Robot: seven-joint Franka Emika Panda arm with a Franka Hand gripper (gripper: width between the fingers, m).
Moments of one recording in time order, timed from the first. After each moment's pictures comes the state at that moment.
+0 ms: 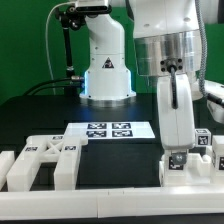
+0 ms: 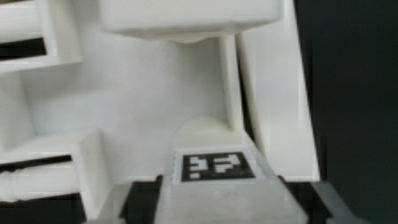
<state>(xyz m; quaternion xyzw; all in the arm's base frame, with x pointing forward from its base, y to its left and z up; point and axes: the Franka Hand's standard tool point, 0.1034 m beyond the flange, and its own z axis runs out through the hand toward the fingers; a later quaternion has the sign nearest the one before) 0.641 0.050 0.064 -0.59 0.80 0.03 0.05</state>
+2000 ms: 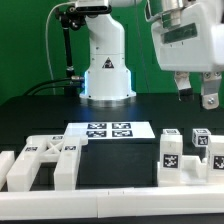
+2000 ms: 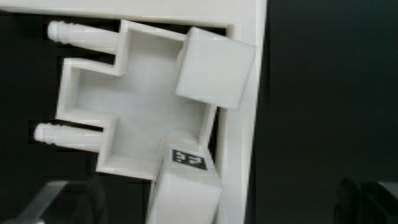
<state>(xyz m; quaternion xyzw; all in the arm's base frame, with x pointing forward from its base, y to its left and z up) 0.639 0.075 0.139 -0.73 0.68 0.00 0.10</state>
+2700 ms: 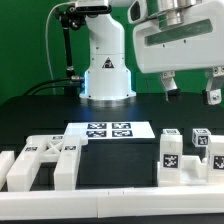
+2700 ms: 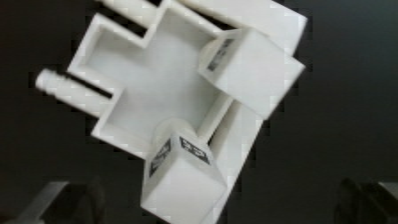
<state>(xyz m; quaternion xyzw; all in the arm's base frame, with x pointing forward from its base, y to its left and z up) 0.627 0.070 0.138 -0.84 0.53 -0.02 0.10</state>
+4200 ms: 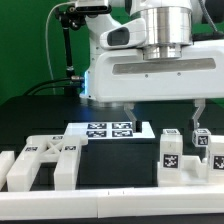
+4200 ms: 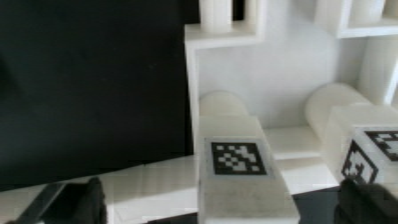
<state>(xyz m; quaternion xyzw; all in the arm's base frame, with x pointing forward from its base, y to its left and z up) 0.609 0.036 0.089 -0.99 0.10 -0.13 0.01</state>
